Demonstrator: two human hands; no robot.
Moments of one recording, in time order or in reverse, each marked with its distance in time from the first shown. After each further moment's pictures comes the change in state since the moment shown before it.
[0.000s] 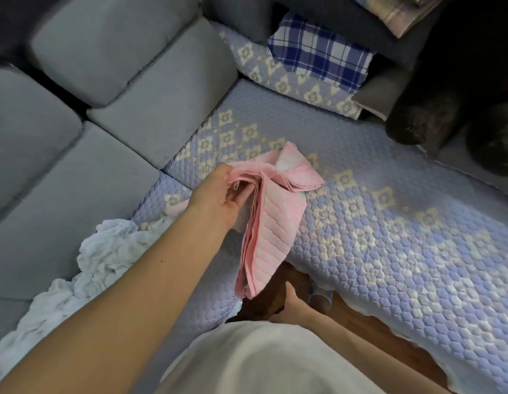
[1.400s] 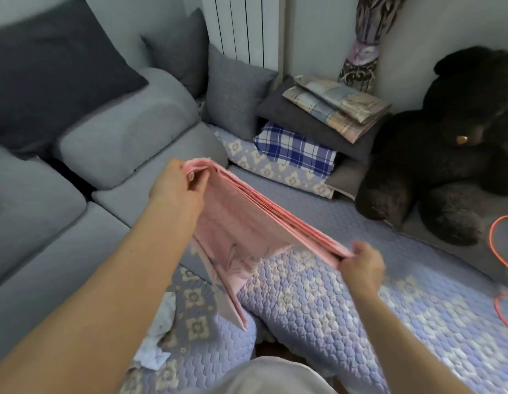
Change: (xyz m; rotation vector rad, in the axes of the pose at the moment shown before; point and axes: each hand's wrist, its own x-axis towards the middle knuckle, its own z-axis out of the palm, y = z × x) left_hand -0.052 0.148 0.042 -0.321 -0.217 0.287; right_hand -0.088 -0.095 -0.215 0.422 1.255 -0.025
